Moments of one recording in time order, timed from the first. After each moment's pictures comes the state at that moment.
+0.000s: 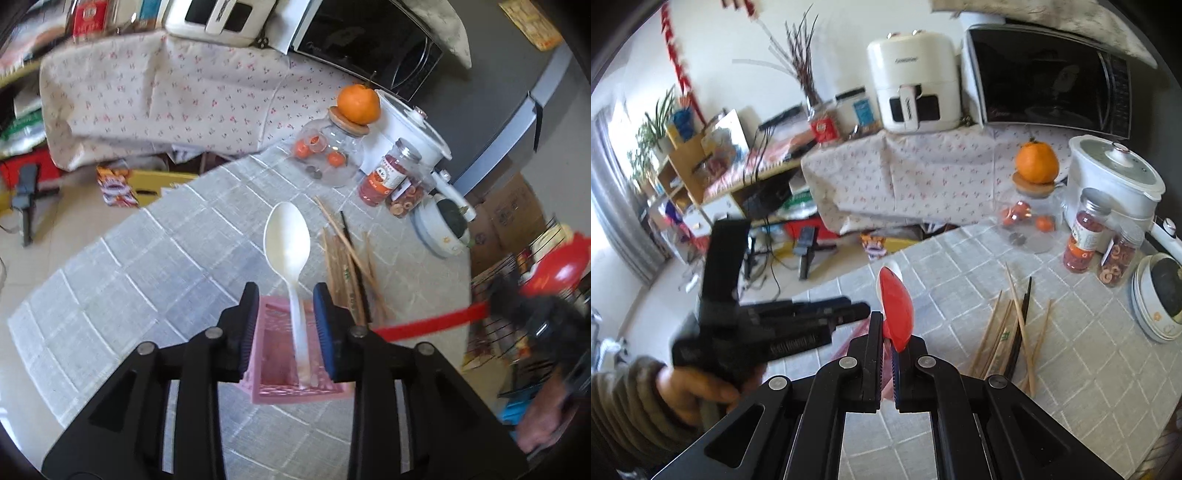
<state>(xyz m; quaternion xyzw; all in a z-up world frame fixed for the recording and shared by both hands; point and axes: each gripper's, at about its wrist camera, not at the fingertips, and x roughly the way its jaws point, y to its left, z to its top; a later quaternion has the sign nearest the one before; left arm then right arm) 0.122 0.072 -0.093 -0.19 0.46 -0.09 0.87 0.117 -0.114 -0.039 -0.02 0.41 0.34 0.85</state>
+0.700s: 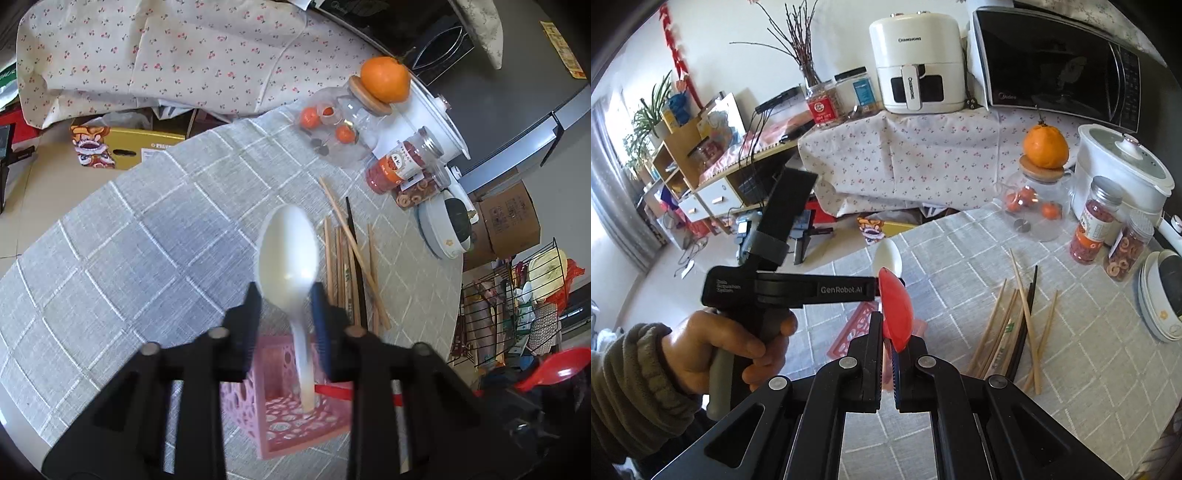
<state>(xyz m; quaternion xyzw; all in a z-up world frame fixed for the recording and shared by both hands) 0.177 0.073 -0.124 -0.23 0.52 -0.11 0.82 0.123 -0.105 -0.058 -0.03 0.44 0.34 0.83</state>
